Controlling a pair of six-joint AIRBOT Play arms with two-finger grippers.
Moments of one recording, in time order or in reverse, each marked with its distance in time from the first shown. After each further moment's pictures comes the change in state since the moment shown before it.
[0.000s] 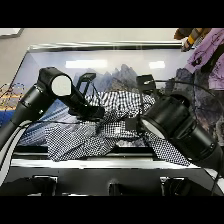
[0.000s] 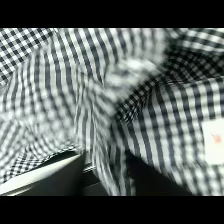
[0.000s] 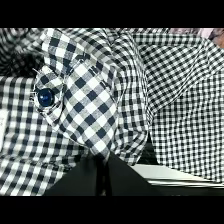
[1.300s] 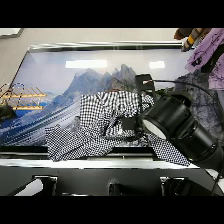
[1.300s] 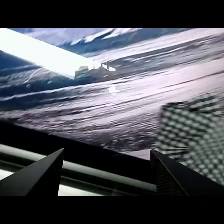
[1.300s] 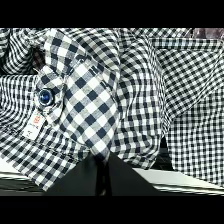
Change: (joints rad) left arm 1.183 0.278 -0.436 0.117 0.183 0.670; right arm 0.000 0.003 0.000 0.034 -0.048 0.008
